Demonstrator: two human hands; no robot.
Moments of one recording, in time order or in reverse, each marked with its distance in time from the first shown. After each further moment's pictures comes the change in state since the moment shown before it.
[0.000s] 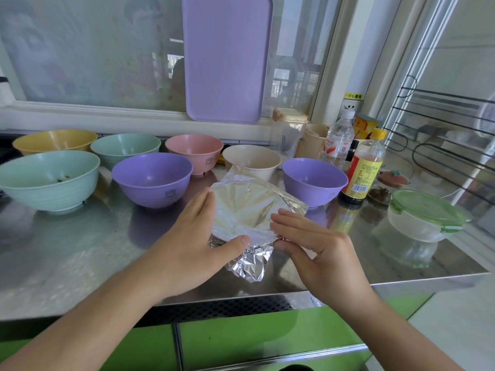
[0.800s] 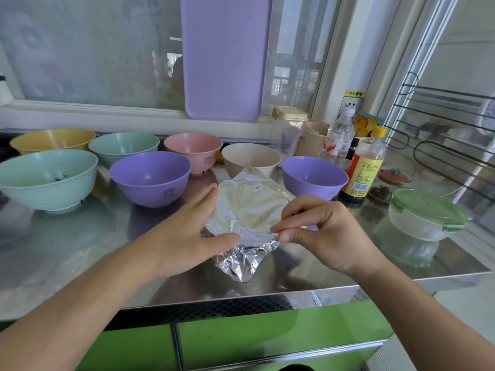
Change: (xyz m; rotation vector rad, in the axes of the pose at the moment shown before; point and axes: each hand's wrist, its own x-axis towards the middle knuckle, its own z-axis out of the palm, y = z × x) left_hand 0.020 -0.015 -0.013 -0.069 -0.137 0.007; right_hand 0.044 0.008 -0.026 0.329 -0.281 0.187
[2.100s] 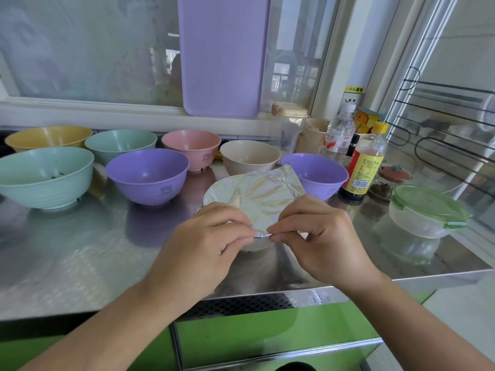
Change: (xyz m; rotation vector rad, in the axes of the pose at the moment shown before) left_hand -0.016 0.021 0.046 0.148 0.558 0.553; right_hand -0.008 0.008 0.018 -0.379 0.186 -0.331
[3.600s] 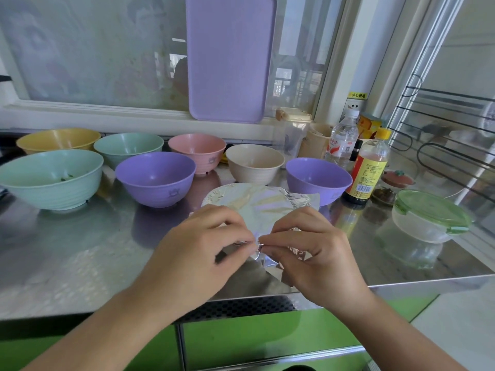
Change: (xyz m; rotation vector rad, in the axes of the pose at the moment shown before) left_hand -0.005 0.009 -0.030 -0.028 -0.073 -0.049; right_hand -0.011 -0.025 0.017 0.001 0.063 -0.011
